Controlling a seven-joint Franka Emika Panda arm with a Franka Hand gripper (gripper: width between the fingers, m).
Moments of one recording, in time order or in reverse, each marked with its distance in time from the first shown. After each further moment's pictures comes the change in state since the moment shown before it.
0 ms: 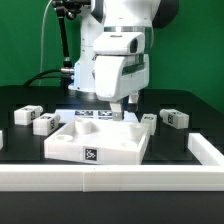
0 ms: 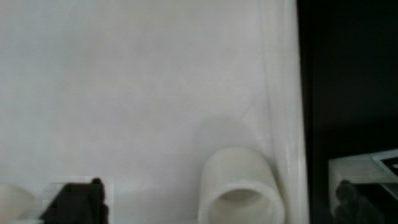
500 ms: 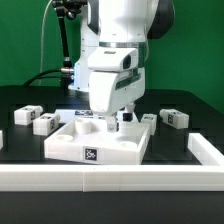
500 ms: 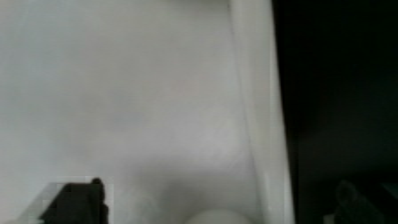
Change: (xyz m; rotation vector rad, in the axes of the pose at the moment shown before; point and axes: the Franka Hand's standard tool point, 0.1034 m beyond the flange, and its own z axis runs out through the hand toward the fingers) arm -0.011 -0.008 0.021 0.030 -0.011 0.016
